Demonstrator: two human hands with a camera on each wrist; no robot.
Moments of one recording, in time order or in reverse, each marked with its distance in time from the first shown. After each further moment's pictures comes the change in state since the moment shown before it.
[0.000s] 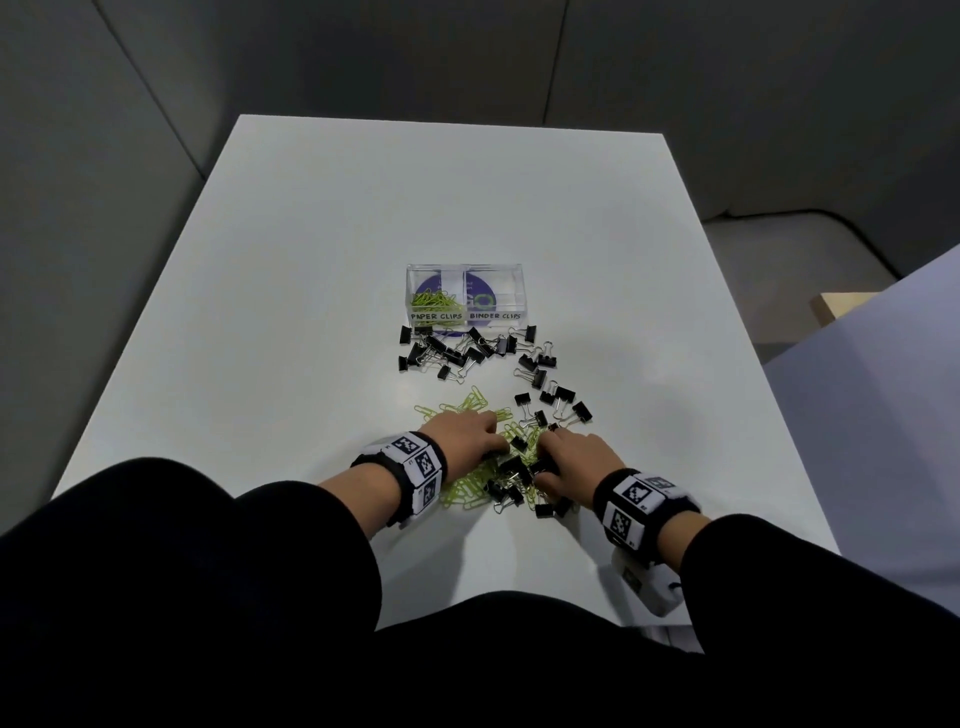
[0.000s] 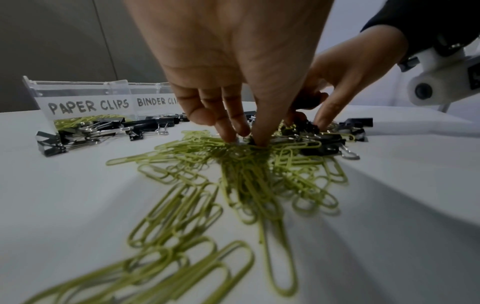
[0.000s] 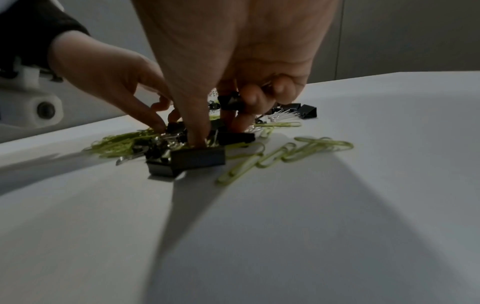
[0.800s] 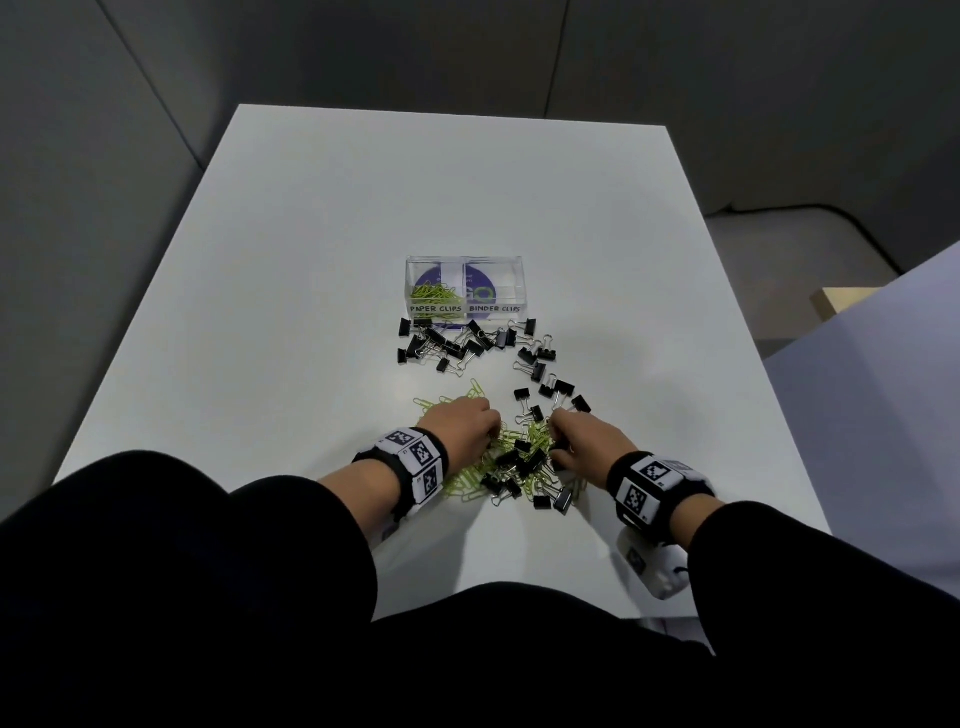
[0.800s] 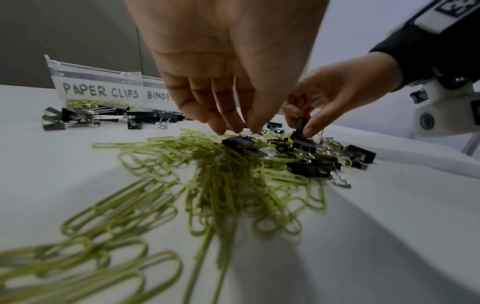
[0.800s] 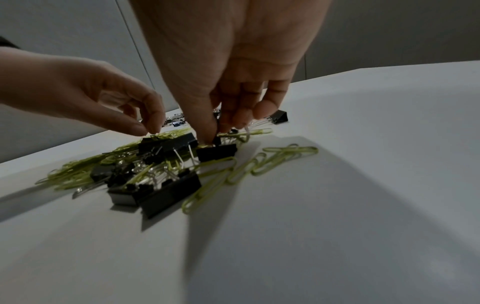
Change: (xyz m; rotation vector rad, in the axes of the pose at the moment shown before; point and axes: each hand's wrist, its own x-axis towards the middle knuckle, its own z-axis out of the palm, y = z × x) left_hand -0.001 0.007 -0.003 -0.170 0.122 -0.167; right_hand -0.001 0.016 -0.007 0.170 0.048 0.031
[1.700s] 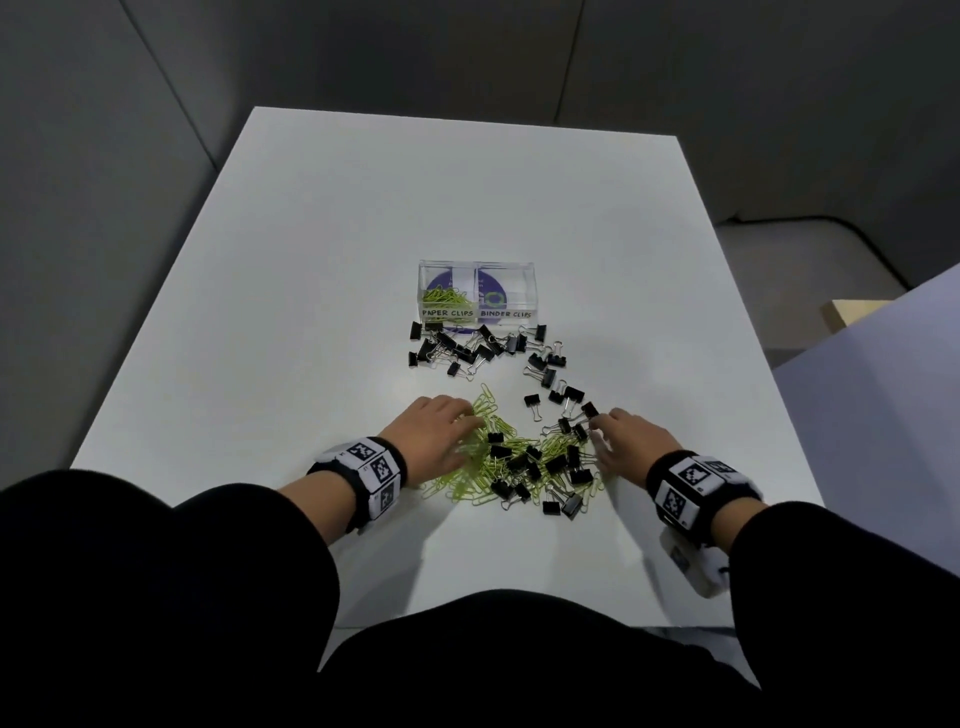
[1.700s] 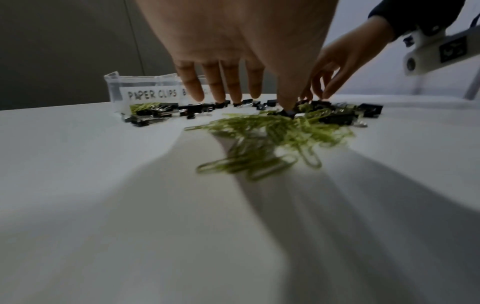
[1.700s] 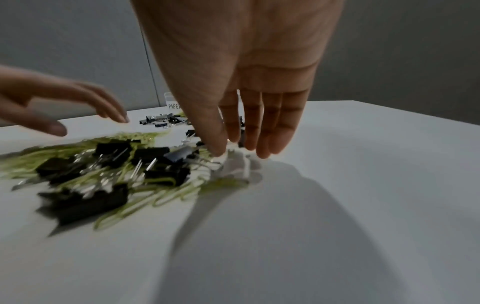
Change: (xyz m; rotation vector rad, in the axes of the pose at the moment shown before) left_hand -0.031 -0.038 0.002 0.122 0.052 0.100; right_hand -0.003 0.028 -0.012 -0.189 0.025 0.092
